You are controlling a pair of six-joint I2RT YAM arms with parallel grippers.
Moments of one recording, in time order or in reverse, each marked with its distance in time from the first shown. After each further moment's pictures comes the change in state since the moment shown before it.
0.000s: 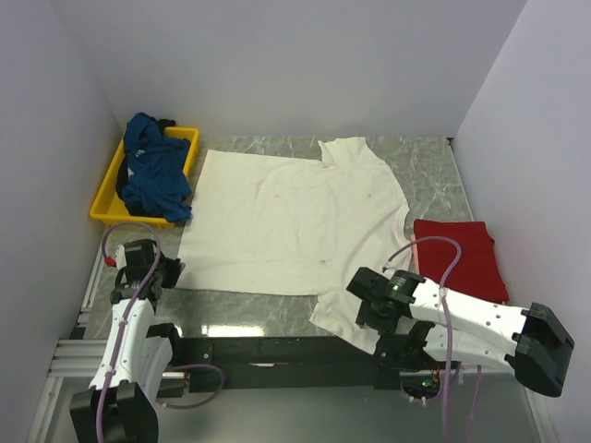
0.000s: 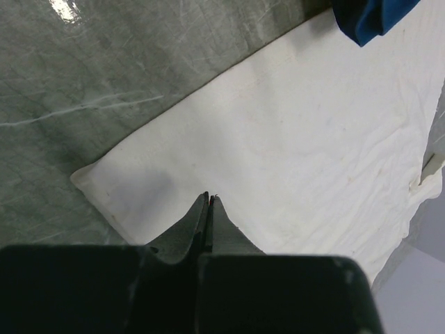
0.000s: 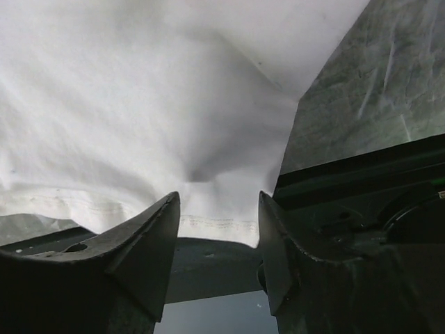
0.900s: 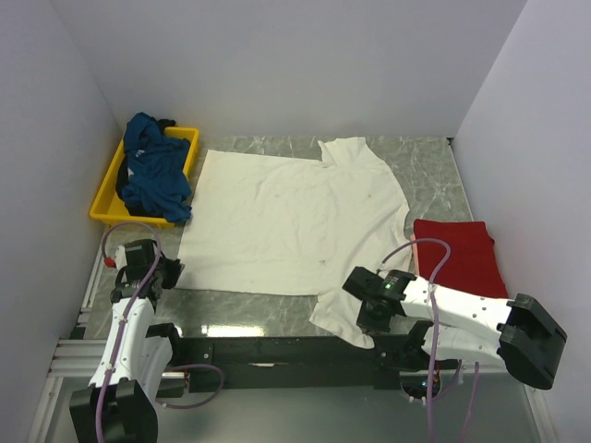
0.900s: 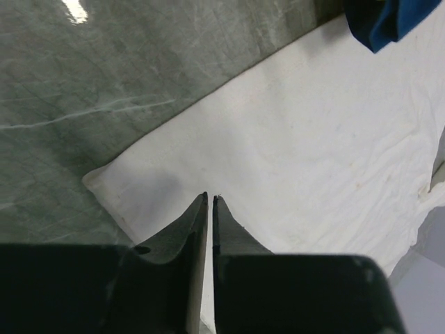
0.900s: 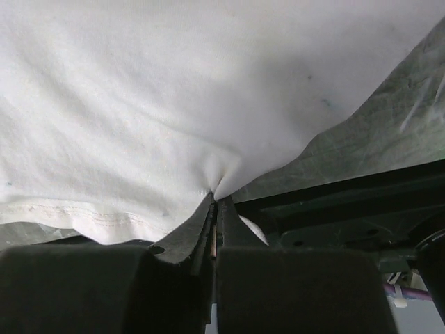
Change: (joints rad) left arm 0.000 0.013 0.000 -0.003 -0.010 0.003; right arm -0.017 0.077 -0.038 0.114 -0.062 -0.028
